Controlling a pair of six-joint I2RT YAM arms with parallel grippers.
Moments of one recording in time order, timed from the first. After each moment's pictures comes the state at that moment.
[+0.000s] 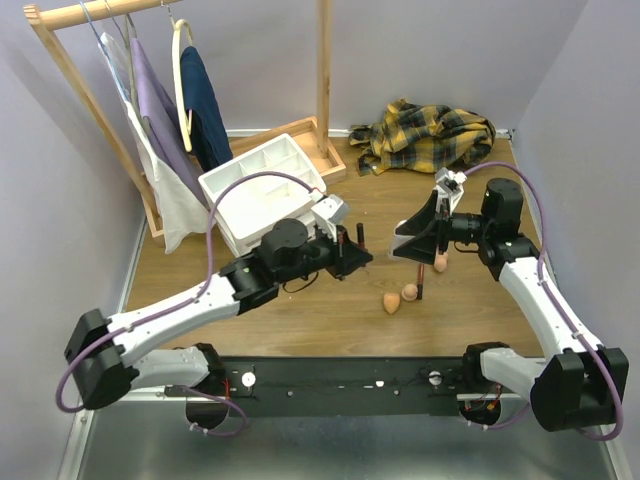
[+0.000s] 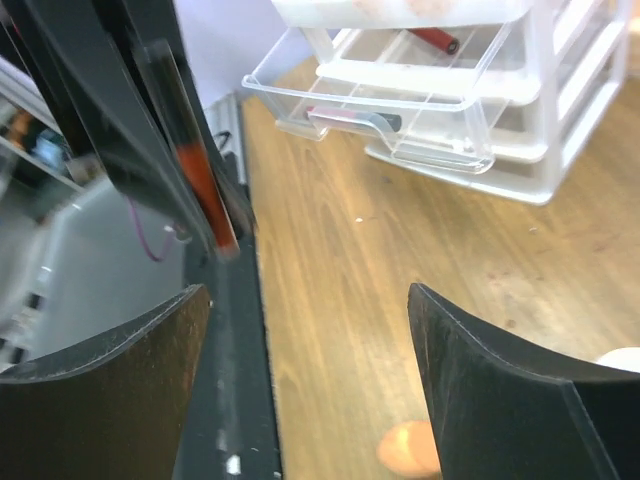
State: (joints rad) left arm -0.97 1.18 0.86 0.15 0.16 -0.49; right arm 0.10 1.10 0.79 -0.04 -1.29 0.13
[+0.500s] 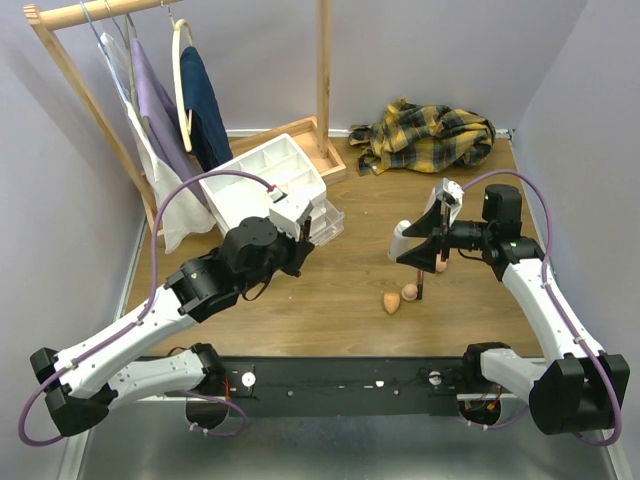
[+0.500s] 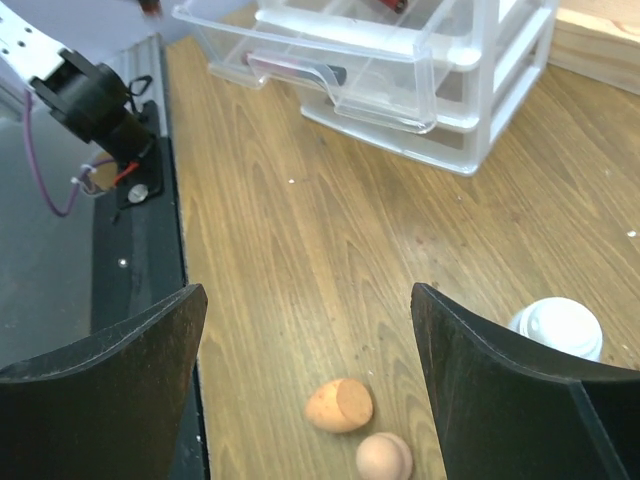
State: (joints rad) left arm -0.94 0.93 1.00 -0.45 -0.19 -0.24; right arm 0.07 1.07 0.82 -0.33 -1.22 -0.28
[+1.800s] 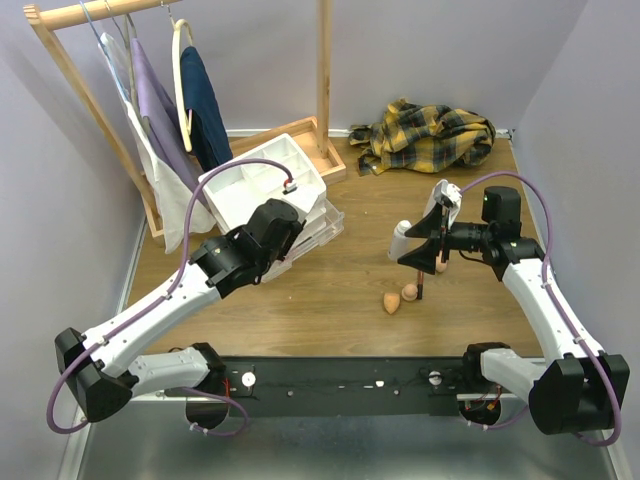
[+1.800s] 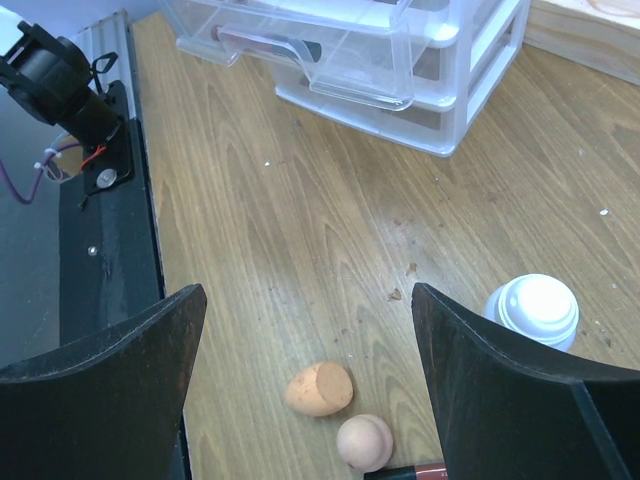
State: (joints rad) left arm -0.83 1.10 1.09 -0.65 -0.48 0.03; right arm 0.06 1.07 0.82 -0.38 -1.16 -0.37
